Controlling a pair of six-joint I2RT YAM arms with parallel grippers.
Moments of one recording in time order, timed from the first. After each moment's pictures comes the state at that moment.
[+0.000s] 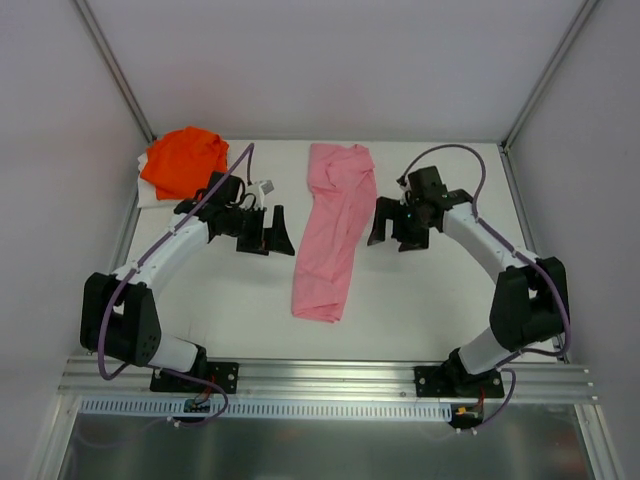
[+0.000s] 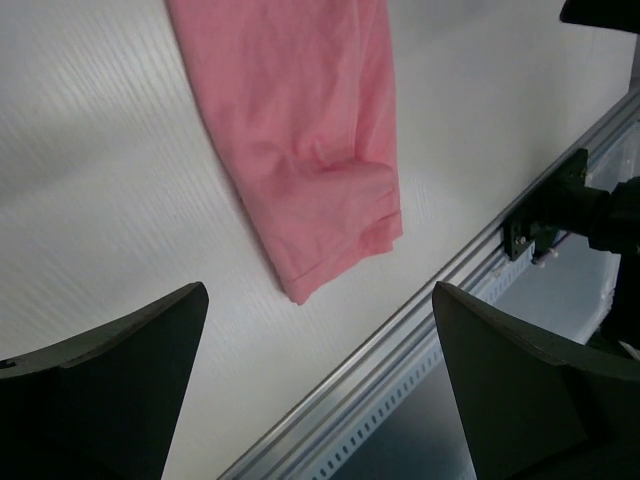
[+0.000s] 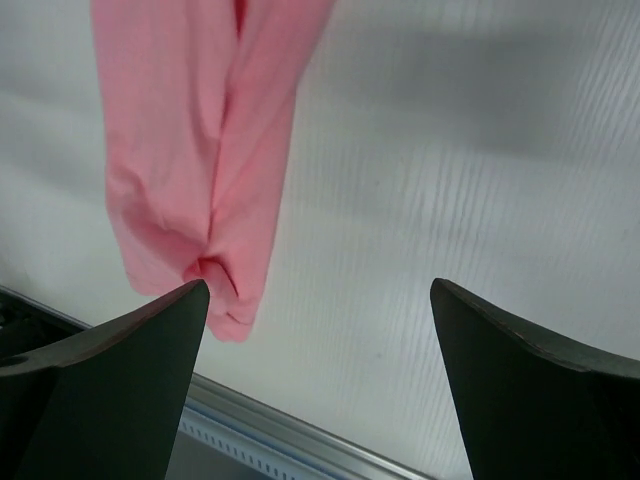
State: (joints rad) left arm -0.29 1.43 1.07 -0.66 0.60 -0.23; right arm 0.32 1.59 1.23 -0.72 -0.28 0.38
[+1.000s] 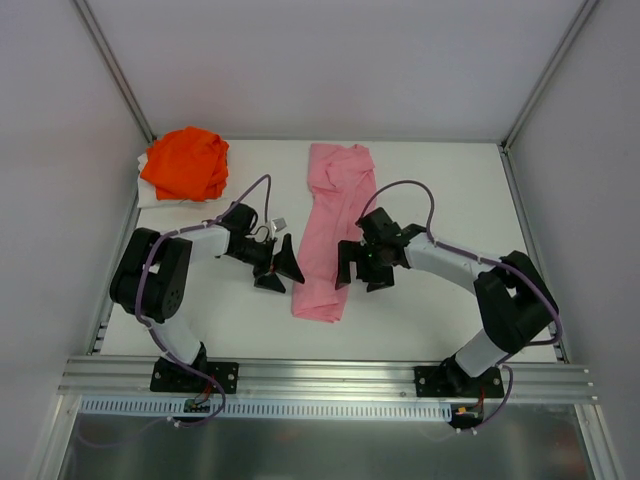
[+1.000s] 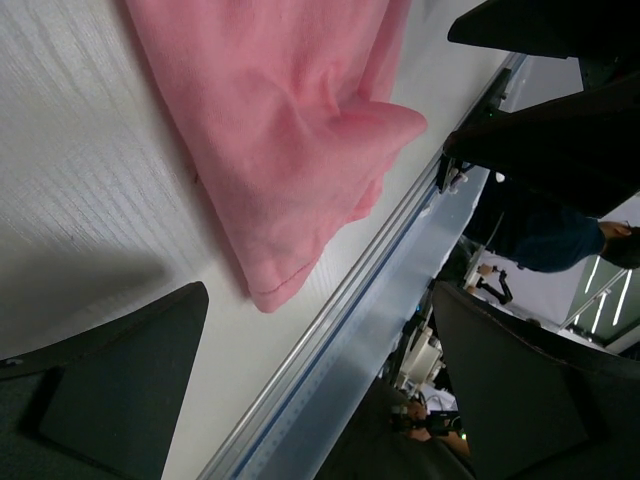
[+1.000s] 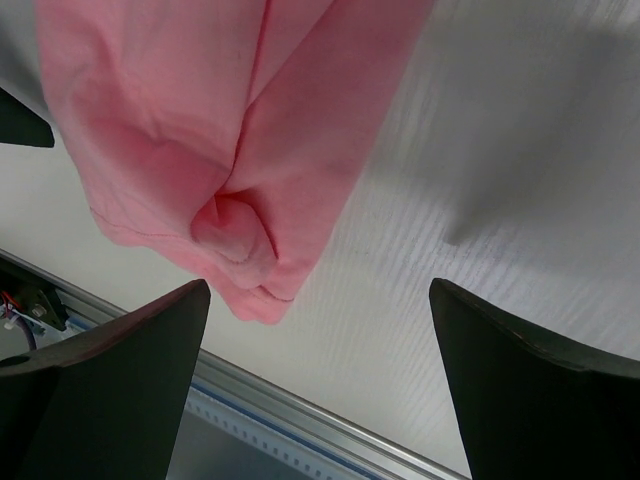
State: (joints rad) left arm -0.29 1.71 0.85 -0.41 0.94 -0.34; right arm 0.66 1.59 0.97 -0.55 -0.24 0.59
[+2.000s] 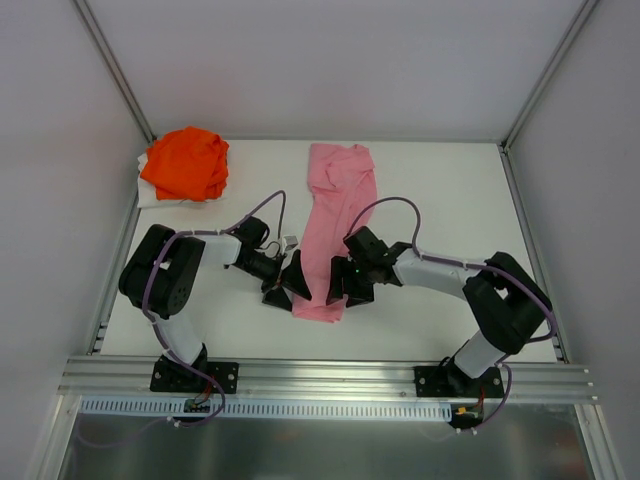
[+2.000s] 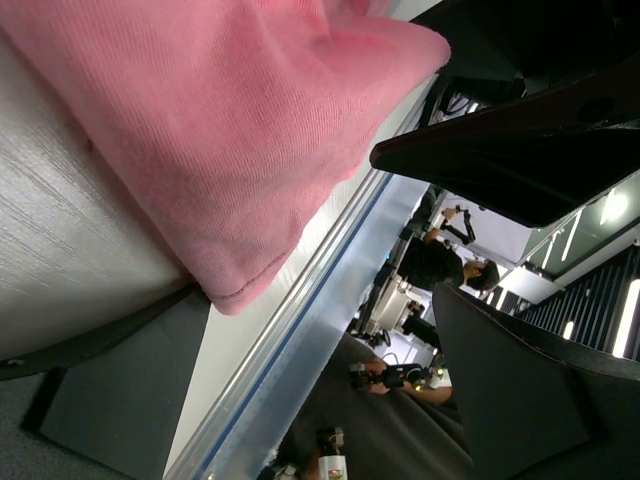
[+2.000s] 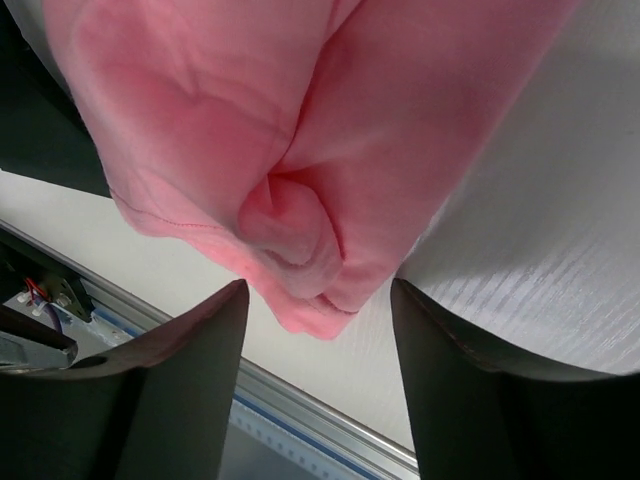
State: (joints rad) left arm -0.38 1.77 0.79 -0.37 1.03 -0.38; right arm 0.79 1.62 0.87 -0.37 -0.26 0.76
